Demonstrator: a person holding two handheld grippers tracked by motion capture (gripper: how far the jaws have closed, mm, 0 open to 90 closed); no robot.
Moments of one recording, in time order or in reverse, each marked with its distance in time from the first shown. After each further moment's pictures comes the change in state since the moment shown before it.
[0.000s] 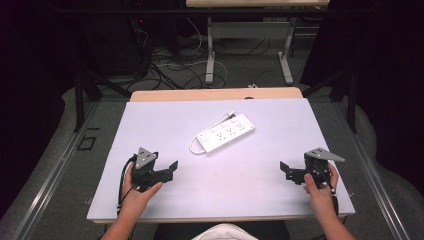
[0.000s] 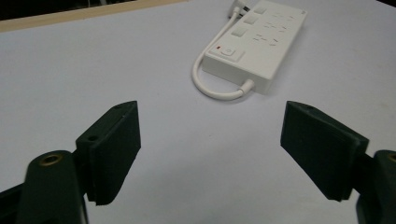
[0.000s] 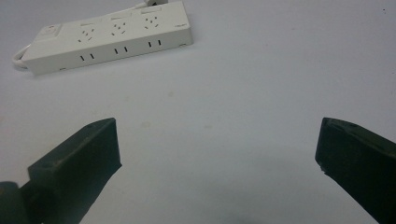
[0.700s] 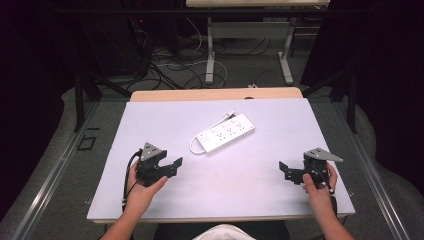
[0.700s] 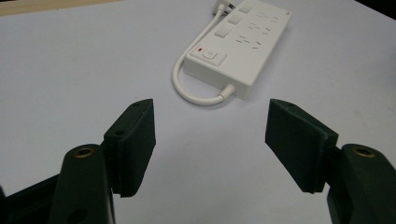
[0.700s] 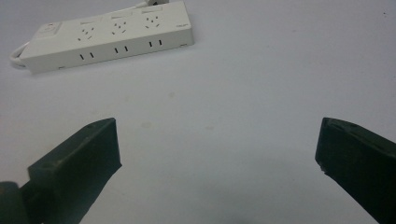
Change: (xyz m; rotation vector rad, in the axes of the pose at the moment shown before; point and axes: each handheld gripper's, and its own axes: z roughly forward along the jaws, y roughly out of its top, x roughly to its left) left arm -0.002 0.020 0.007 0.051 -0.050 -0.049; right arm 0.002 0.000 0.001 -0.002 -0.003 -0.009
